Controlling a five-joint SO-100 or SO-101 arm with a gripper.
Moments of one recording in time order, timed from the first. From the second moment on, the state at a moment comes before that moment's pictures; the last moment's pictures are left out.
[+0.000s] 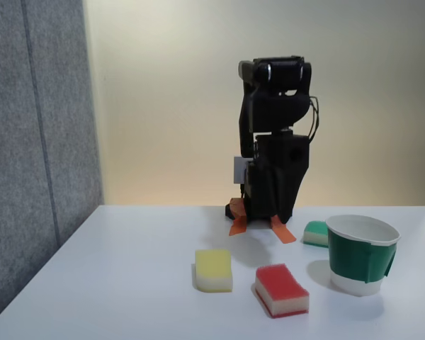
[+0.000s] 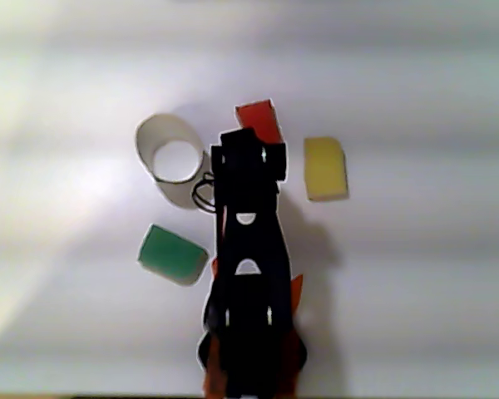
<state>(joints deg) 1.2 122.3 117.5 82.7 -29.1</state>
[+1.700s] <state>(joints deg) 0.4 97.2 86.6 83.2 -82.4</state>
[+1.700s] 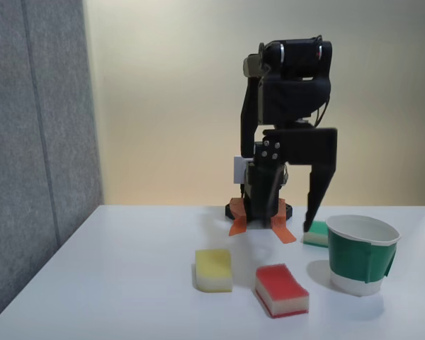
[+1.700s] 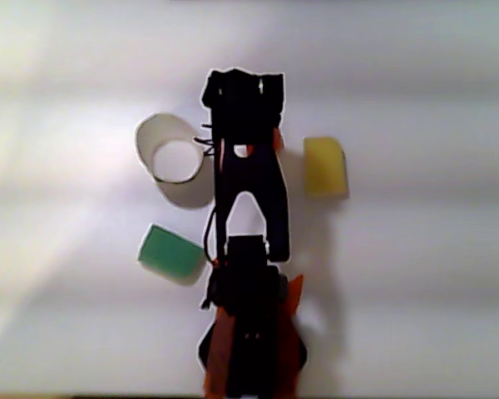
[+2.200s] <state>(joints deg) -5.2 104.3 100.5 74.5 -81.6</state>
